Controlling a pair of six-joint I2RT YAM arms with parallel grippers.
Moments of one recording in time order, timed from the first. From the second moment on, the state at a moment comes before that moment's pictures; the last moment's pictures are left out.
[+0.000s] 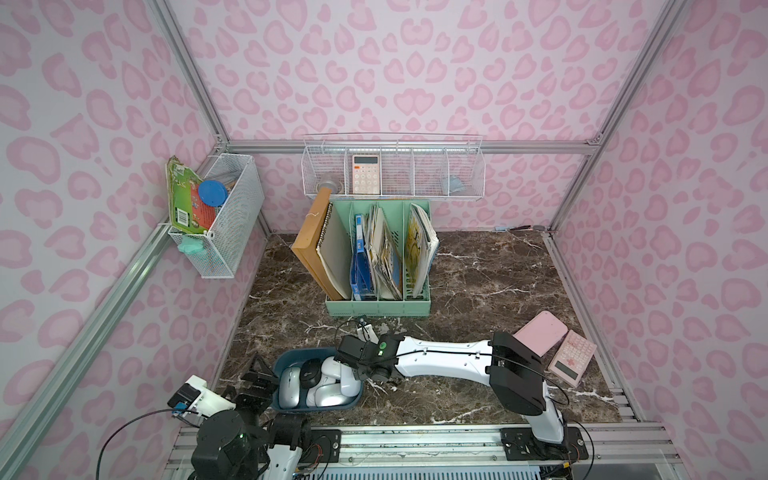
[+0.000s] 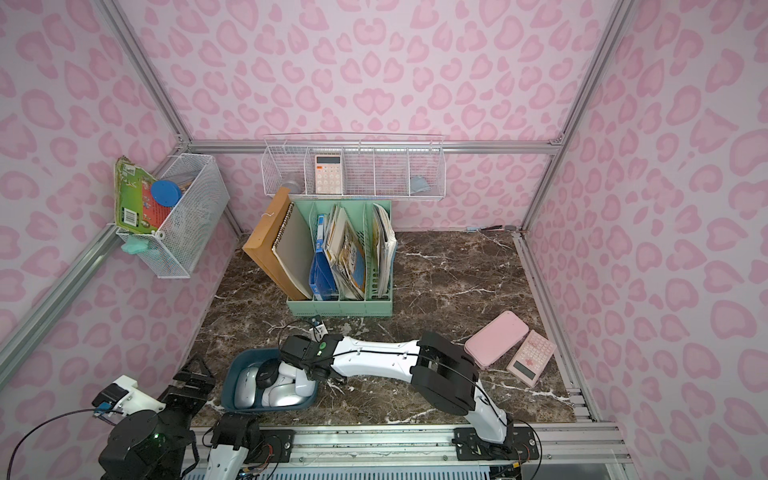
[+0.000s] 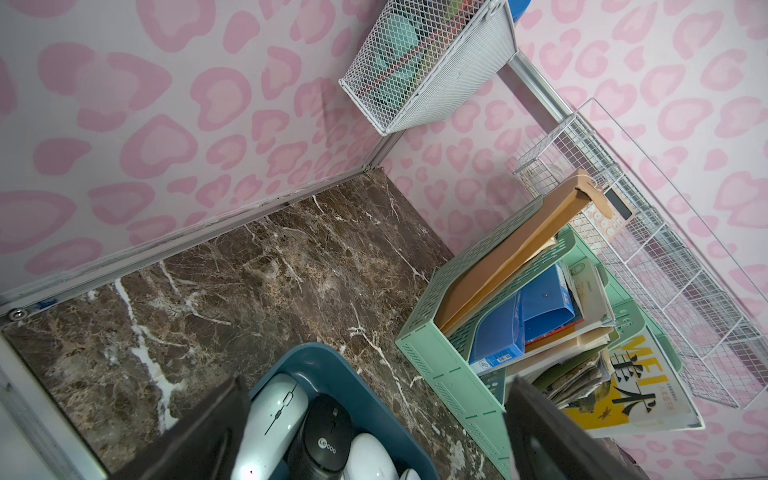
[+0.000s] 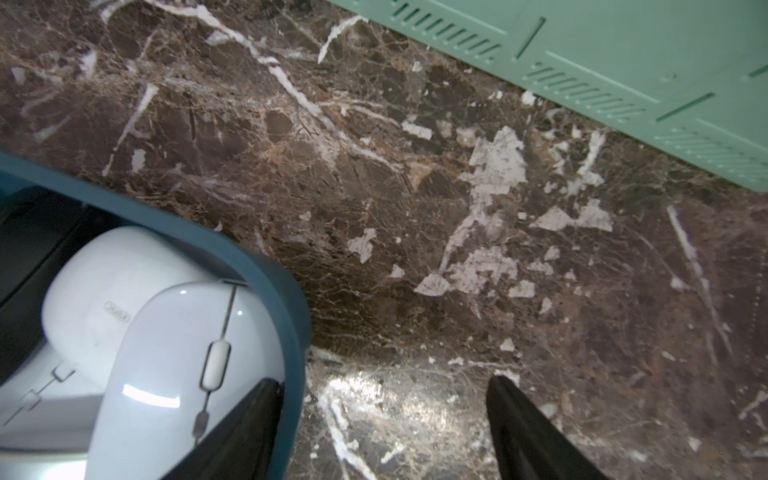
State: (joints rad) left arm -0.06 0.02 0.89 -1.17 -0.43 -0.77; right arm 1.33 2.09 1.64 -0.76 0.40 0.82
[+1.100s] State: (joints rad) left arm -0.06 0.37 0.83 -1.09 -0.14 -0.74; right arm 1.18 1.65 1.02 -0.59 0.47 0.88
